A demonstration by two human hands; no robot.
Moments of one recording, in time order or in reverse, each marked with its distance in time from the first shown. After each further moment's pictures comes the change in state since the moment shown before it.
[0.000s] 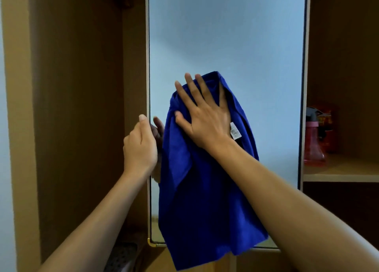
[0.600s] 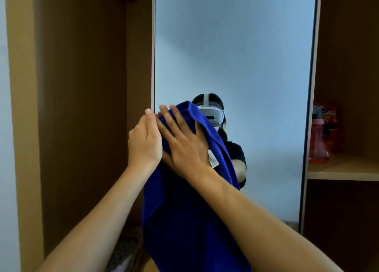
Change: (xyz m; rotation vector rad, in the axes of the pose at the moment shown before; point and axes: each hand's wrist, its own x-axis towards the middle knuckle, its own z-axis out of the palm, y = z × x) left_hand -0.002 -0.002 0.000 0.019 -0.005 0.047; right_hand -0.053 -0.066 0.030 0.112 0.014 -0.117
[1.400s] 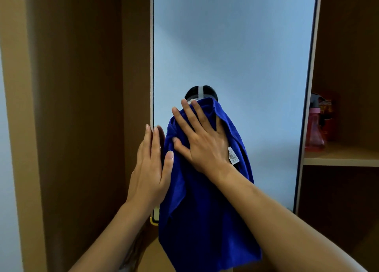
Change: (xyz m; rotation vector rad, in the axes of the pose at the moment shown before) left_hand -0.075 -0.067 -0.002 0.346 -0.195 0.295; right_hand -0.034 0.027 -0.007 -0.086 0.048 0.073
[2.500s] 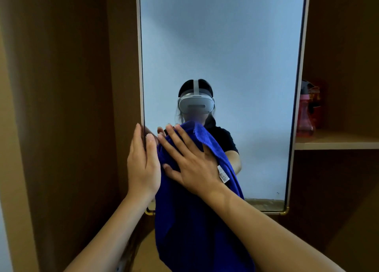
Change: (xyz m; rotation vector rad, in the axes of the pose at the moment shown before) left_hand -0.004 0.013 0.009 -0.484 0.132 -0.311; right_hand -0.065 -0.023 0.007 -0.047 -0.050 -0.115
